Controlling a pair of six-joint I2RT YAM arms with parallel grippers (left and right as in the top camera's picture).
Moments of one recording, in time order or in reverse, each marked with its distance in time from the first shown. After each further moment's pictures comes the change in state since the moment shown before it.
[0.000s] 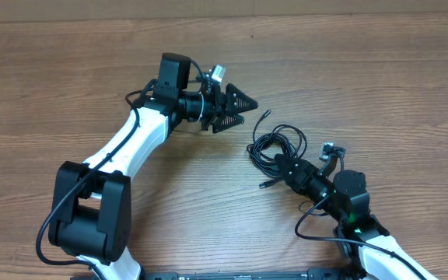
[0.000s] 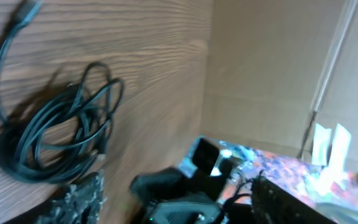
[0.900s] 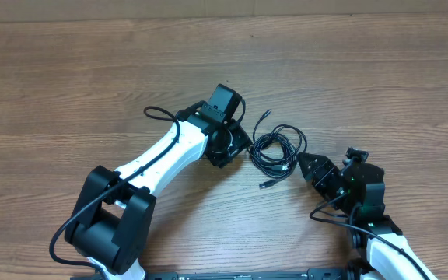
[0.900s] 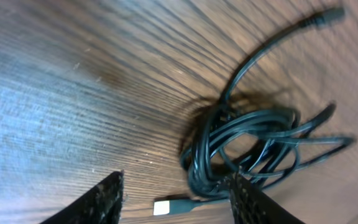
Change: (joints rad) left arm -0.262 0.000 0.006 -0.393 -0.797 -0.402; right arm -0.246 0.000 0.023 -0.274 -0.023 -0.055
